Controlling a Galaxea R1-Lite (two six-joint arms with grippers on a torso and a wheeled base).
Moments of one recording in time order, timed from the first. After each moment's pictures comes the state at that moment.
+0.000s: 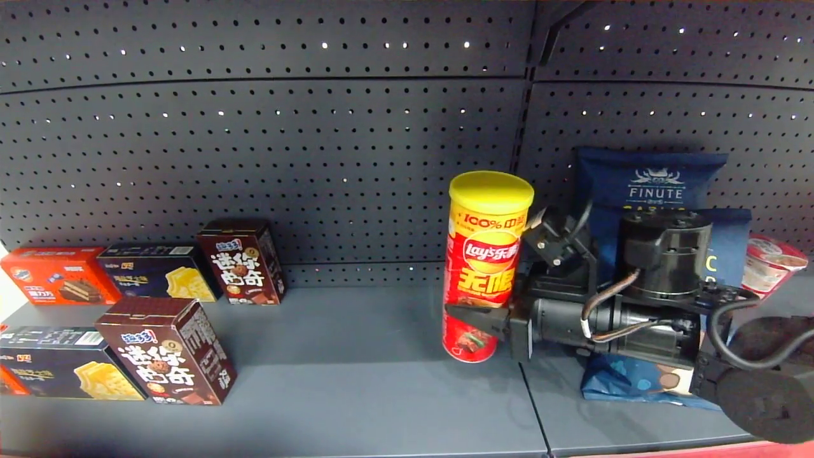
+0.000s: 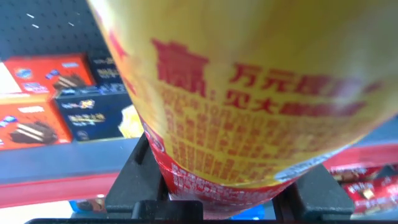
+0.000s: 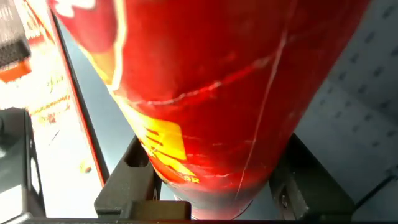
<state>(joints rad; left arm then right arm) -0.08 0.11 -0.50 0.29 -0.01 -0.01 0.65 1.72 -0.78 -0.78 0.40 -0.10</state>
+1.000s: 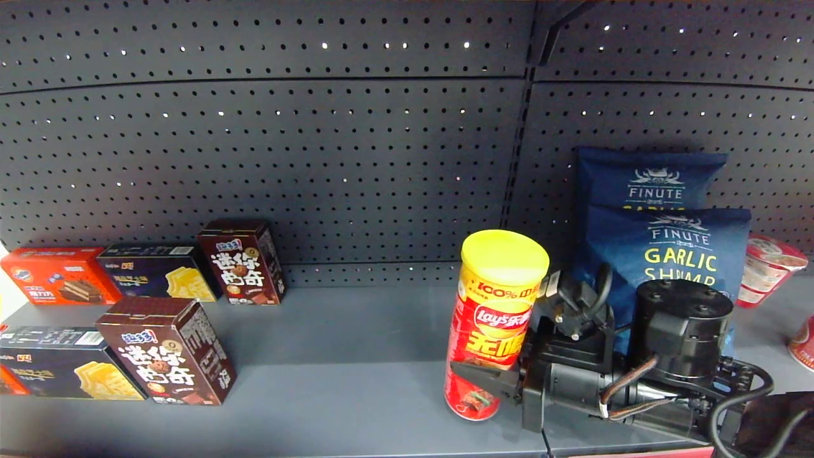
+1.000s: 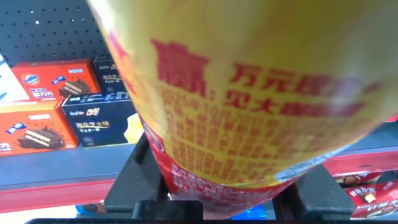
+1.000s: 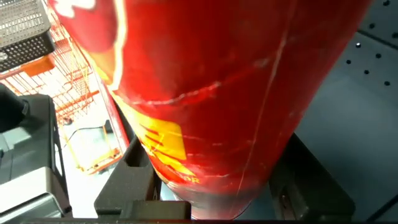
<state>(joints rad) -0.08 0.16 -0.53 0.29 -0.01 0.00 0.70 1.76 -0.49 -1.11 0.40 -0.04</state>
